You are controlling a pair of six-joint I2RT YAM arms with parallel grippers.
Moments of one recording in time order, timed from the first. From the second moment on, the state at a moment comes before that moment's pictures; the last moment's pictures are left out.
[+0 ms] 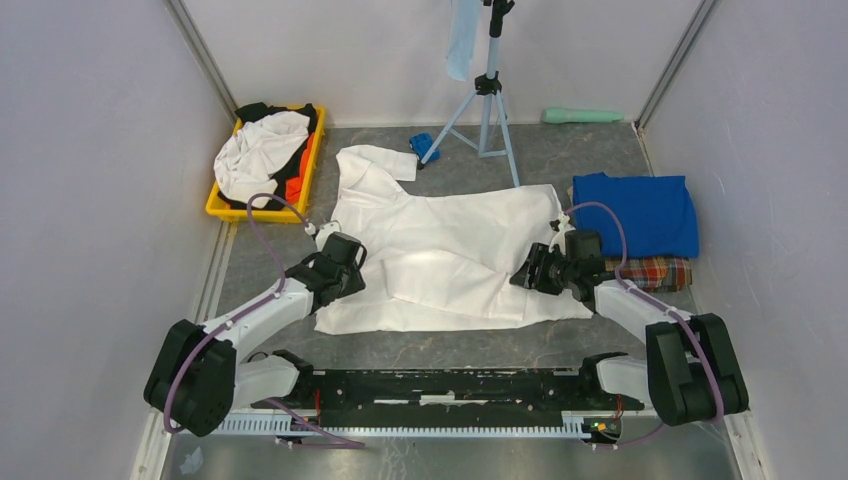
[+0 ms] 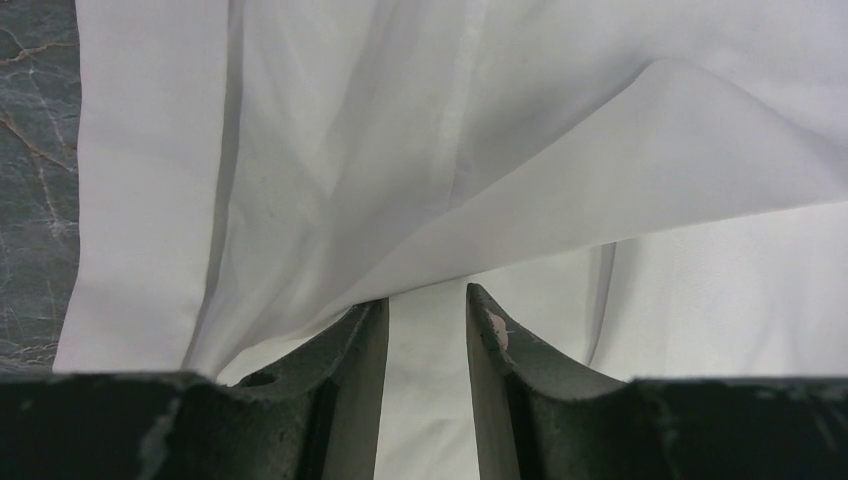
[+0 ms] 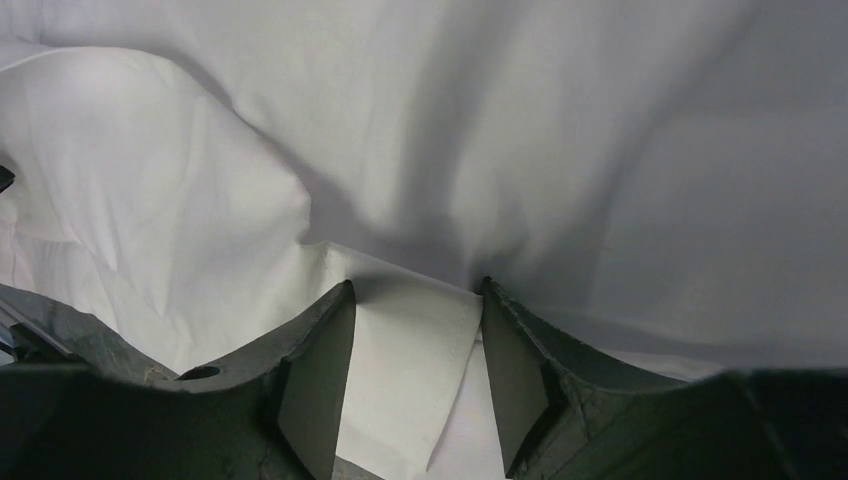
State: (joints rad) left arm -0.48 1.17 0.54 -0.35 -0.31 -0.72; right arm 0.18 1.23 0.41 -0.03 -0.38 0.44
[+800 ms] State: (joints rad) left arm -0.48 1.22 0.54 -0.34 -0.31 -0.72; right arm 0.17 1.15 0.45 -0.18 -0.33 0.35
